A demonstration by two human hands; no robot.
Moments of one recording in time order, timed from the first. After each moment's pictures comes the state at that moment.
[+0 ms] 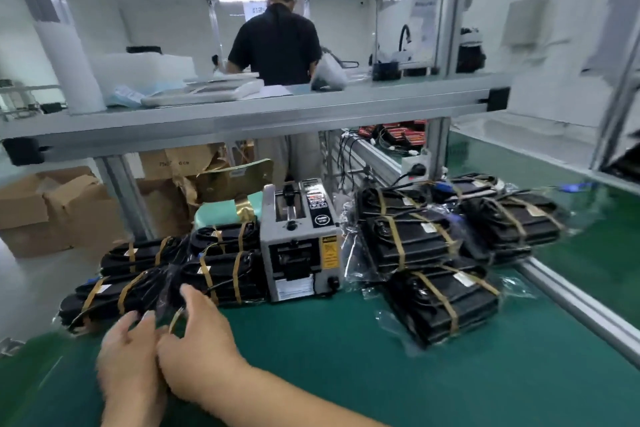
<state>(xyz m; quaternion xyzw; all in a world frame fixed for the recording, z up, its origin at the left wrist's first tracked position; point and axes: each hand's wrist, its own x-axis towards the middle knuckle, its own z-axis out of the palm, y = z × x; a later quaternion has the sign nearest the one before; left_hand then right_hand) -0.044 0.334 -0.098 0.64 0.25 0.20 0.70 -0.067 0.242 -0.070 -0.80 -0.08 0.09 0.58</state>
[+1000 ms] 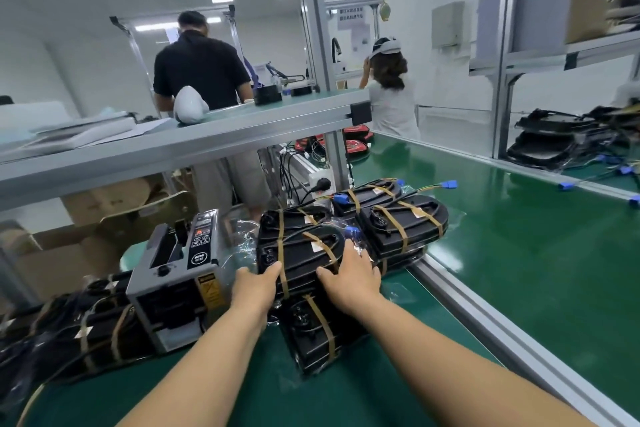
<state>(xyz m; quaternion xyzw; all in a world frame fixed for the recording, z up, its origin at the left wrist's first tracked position) 0.030 0.036 -0.093 0.81 0.13 -0.03 0.57 -0.032 -0.112 -0.098 -0.89 0.21 -0.07 0.41</state>
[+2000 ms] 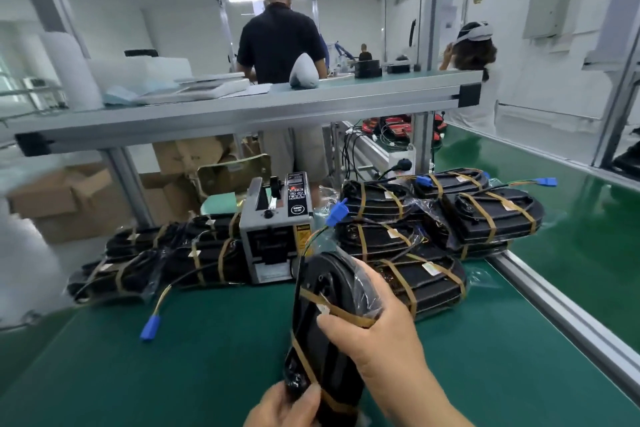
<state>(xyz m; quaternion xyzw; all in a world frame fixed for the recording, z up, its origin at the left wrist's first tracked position) -0.206 0.157 -0.109 0.79 0.10 0.00 0.61 -0.166 0.021 -0.088 -0.69 -0.04 -0.09 0.72</state>
